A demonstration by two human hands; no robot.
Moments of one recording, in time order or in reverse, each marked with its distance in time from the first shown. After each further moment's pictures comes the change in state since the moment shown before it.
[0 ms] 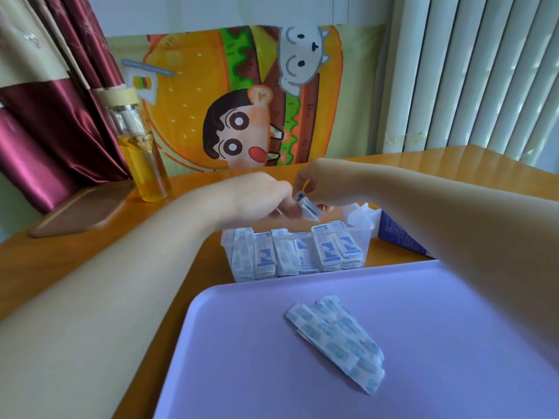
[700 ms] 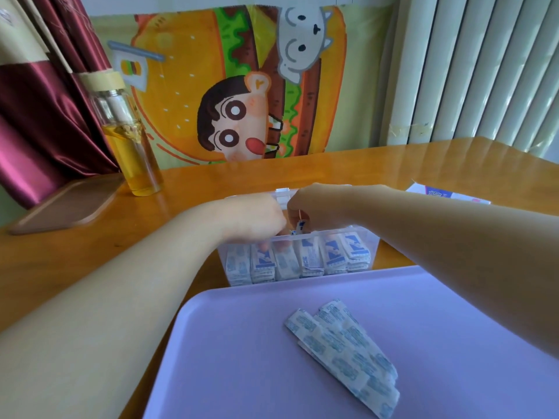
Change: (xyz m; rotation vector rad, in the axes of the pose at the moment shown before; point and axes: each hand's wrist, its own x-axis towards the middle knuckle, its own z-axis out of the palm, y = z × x) left_hand -0.015 -0.012 0.022 0.514 -0.026 0.287; right_hand 0.020 0.008 0.038 -0.437 -0.171 -0.147
